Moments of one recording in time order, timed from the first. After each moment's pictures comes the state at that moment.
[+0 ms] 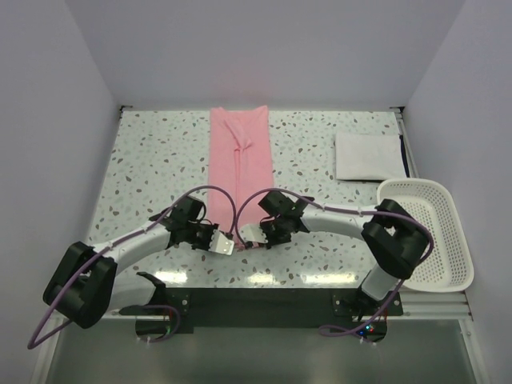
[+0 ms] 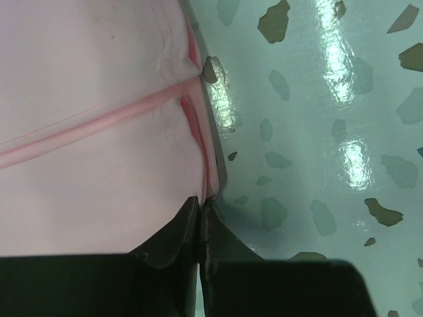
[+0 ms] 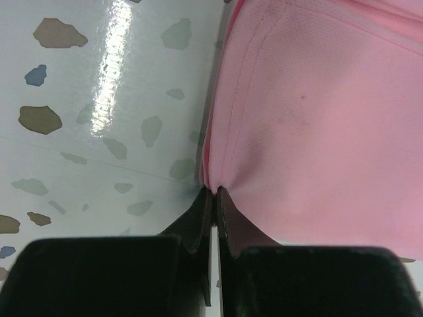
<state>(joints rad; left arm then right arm) -0.48 1.23 0.47 -0.36 0.56 1.27 0.89 1.67 0.94 -0.50 -0.29 -0.99</state>
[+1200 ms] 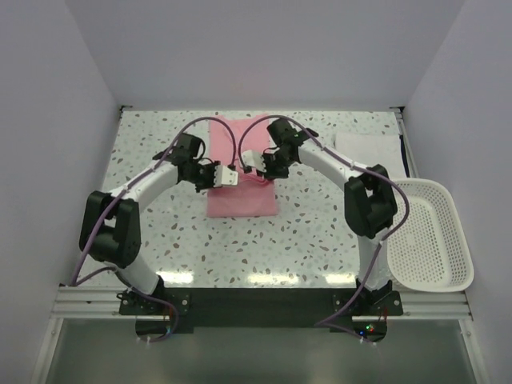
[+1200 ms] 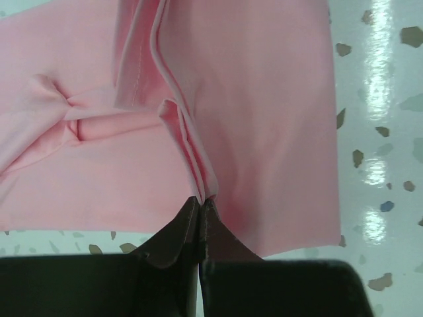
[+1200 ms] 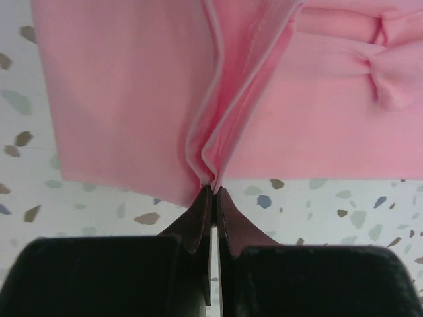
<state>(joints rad) -0.29 1.62 1.11 -0.57 0.58 1.28 0.57 2.00 1.65 -0.82 -0.37 -1.15</state>
